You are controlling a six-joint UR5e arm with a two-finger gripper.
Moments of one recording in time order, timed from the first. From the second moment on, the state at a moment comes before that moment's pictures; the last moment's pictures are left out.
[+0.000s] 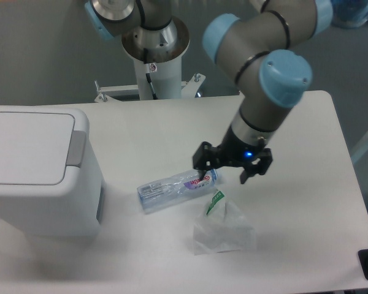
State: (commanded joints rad) arm 2.50 -1.90 -1.35 -1.43 1.27 0.47
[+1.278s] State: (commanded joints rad) arm 2.32 -1.75 -1.39 -1.47 1.14 0.38
